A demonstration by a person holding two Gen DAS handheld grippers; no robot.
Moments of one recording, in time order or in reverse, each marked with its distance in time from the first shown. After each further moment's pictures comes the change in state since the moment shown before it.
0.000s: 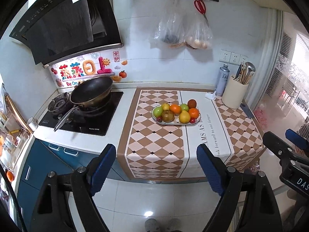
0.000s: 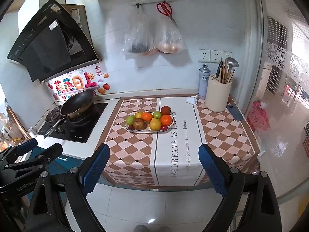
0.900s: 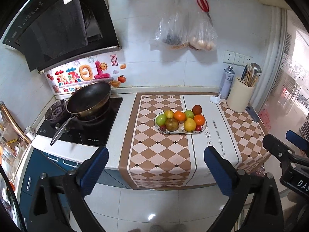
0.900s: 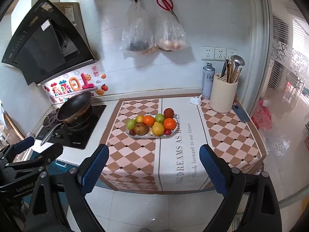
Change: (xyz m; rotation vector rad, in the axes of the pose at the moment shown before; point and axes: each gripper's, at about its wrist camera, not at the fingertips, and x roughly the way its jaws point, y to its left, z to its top) left arm 0.051 0.010 0.040 0.024 0.000 0.000; right arm 0.068 0.007 0.035 0.017 0.024 -0.002
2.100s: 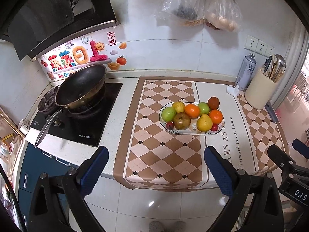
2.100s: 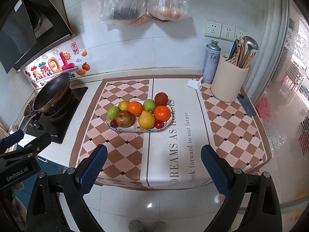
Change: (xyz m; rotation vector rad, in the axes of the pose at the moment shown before) left arm 0.126 0.003 0.031 -0.033 0.141 0.046; right arm 0.154 -0.007 0.028 -0.021 0.173 -0.070
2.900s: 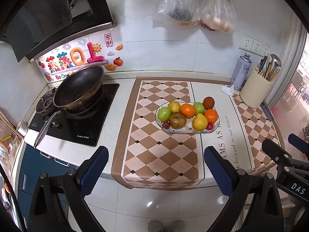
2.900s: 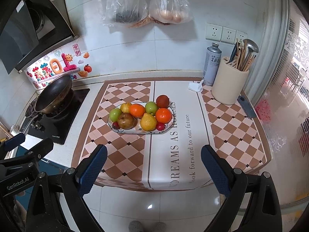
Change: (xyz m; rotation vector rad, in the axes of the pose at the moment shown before) left arm -0.009 -0.001 -0.003 0.010 -0.005 -0.024; right arm -0.009 0.003 0.004 -0.001 -0.006 0.008
